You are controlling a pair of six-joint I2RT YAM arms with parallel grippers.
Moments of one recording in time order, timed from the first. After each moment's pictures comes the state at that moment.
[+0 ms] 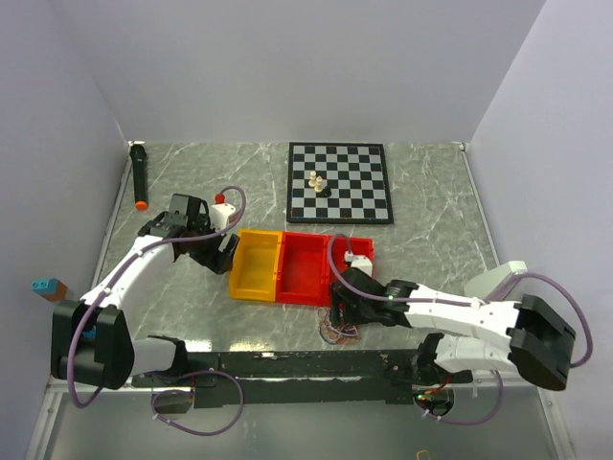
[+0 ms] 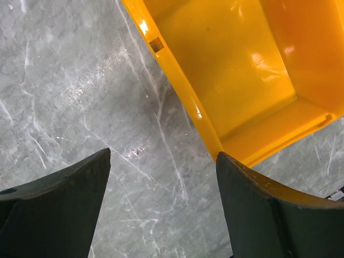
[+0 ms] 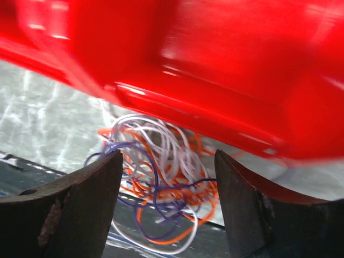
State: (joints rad) left arm -0.19 1.27 0.86 -0.64 0.30 0.34; right arm 1.02 1.11 0.55 -0.51 0.19 0.88
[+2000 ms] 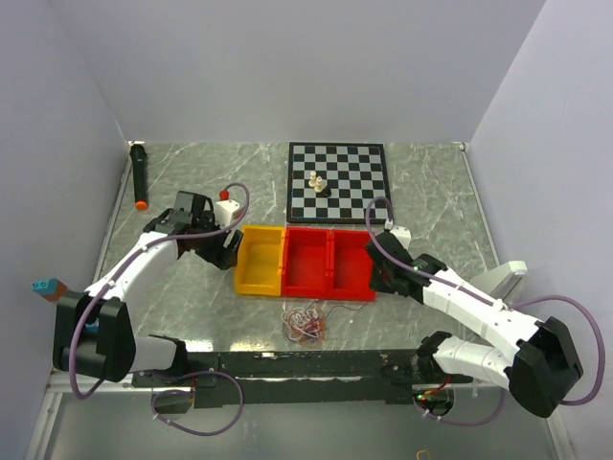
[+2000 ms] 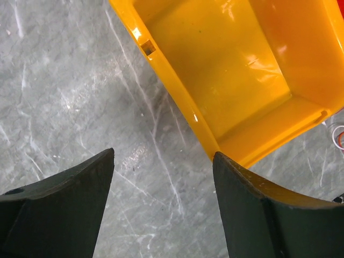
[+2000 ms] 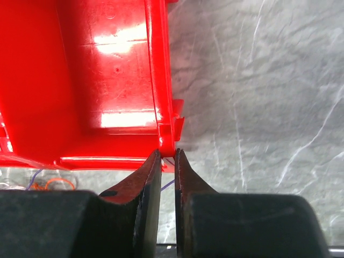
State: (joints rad) left arm -0.21 1.31 0.87 -0.59 0.31 0.32; right arm 0.65 1.05 0.67 -0.68 0.29 0.75
